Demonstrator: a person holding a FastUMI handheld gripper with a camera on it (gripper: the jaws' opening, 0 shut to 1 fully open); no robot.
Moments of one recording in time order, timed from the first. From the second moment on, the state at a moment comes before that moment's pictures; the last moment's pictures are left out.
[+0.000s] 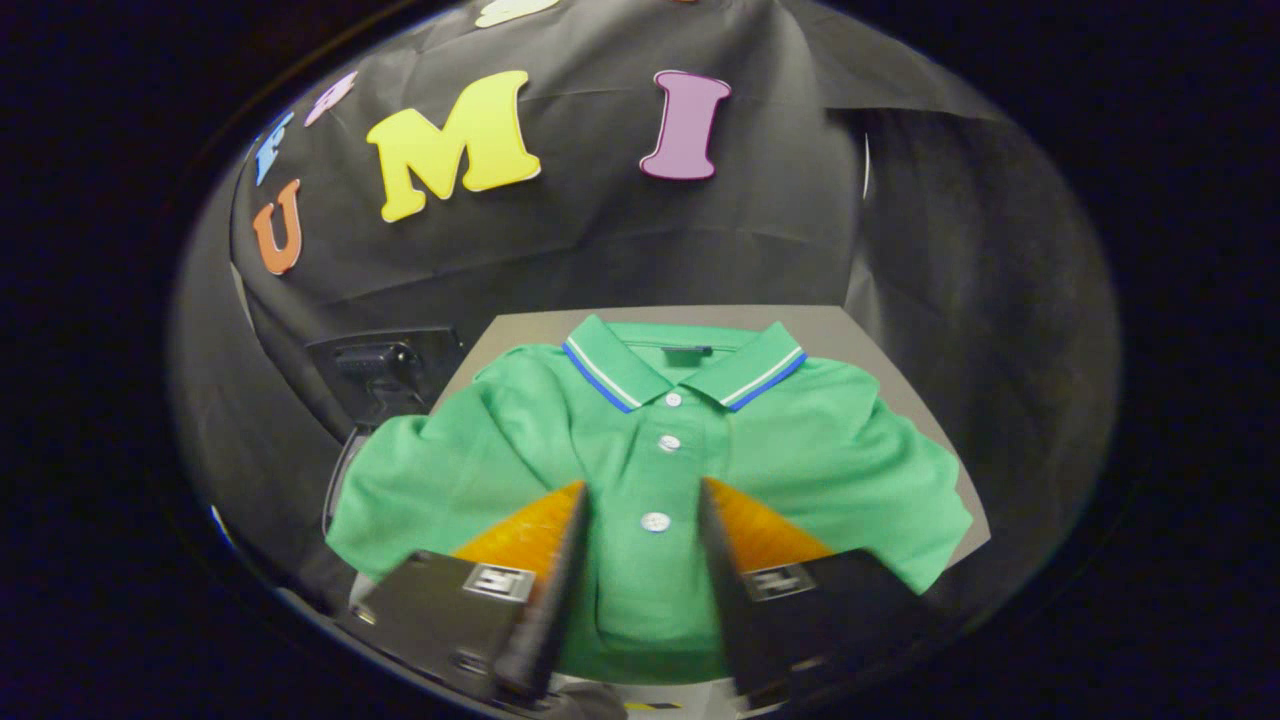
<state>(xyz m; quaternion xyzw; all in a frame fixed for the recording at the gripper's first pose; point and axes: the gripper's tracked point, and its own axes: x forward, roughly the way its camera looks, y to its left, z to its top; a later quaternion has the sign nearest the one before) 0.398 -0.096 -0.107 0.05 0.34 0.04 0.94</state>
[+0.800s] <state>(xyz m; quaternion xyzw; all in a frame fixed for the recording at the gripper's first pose) 0.397 -0.069 -0.092 0.08 0.32 0.01 0.95</state>
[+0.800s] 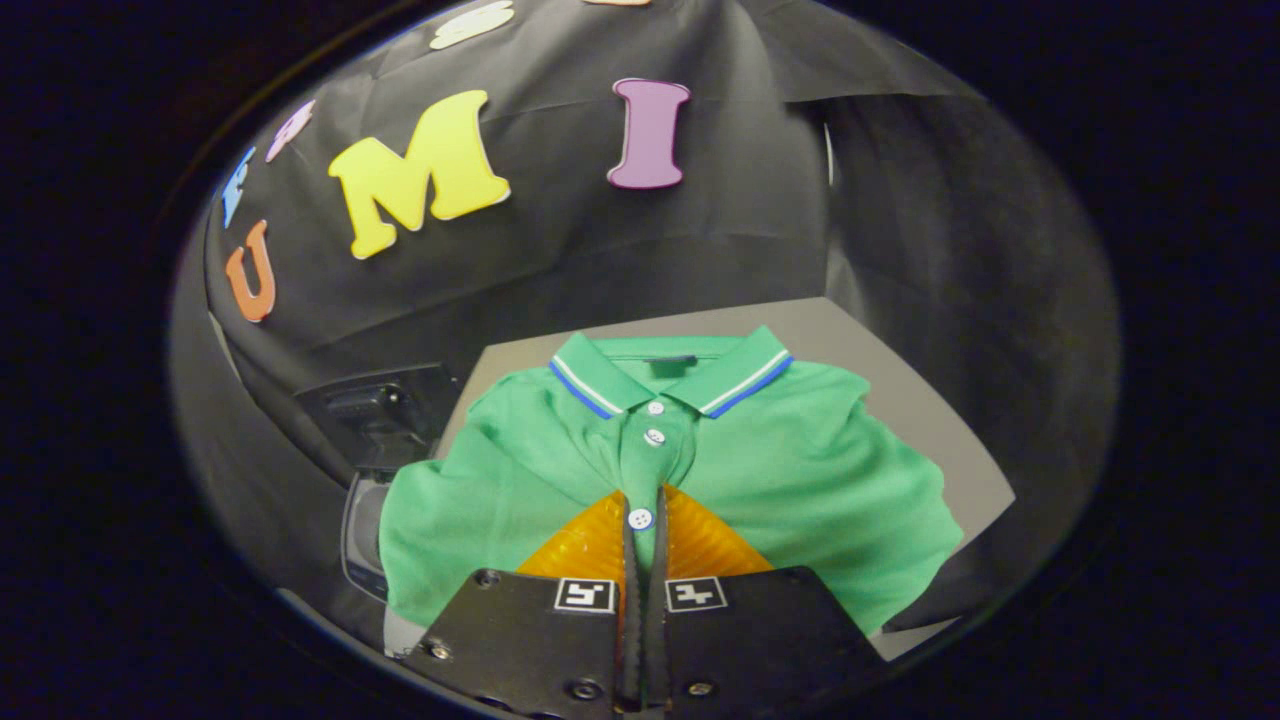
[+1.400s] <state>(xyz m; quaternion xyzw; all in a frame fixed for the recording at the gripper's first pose) 0.412 0.154 -0.063 0.03 0.28 0.19 0.94</state>
